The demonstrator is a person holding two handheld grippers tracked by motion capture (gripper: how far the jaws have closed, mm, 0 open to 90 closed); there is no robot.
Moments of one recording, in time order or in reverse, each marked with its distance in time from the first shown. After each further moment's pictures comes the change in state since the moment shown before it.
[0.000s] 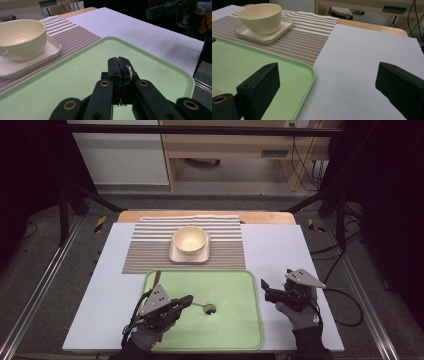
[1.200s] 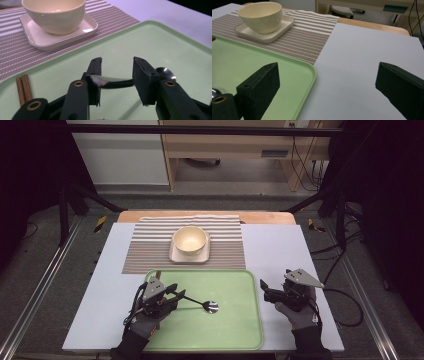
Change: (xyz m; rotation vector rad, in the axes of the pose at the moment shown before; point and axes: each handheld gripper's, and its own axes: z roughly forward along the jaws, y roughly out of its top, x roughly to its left) left arm 0.047 -0.028 0.025 0.090 0.182 -0.089; right arm 0.001 -0.001 0.002 0.007 0.001 -0.005
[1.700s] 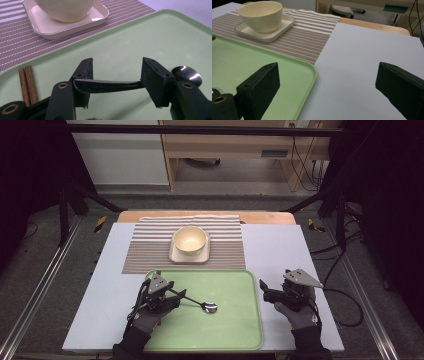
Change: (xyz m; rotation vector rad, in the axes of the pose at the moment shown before) left arm 0.010 -0.003 0.019 0.066 0.045 -0.030; right arm 0.001 0.000 0.001 0.001 -0.001 -0.006
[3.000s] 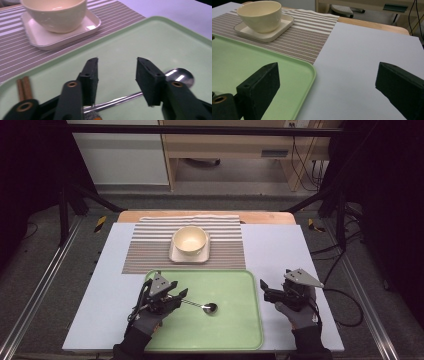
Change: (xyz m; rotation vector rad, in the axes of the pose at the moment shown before) left arm -0.018 0.010 -0.011 -0.023 -0.020 0.062; right arm -0.002 0.000 0.000 0.003 -0.002 0.002
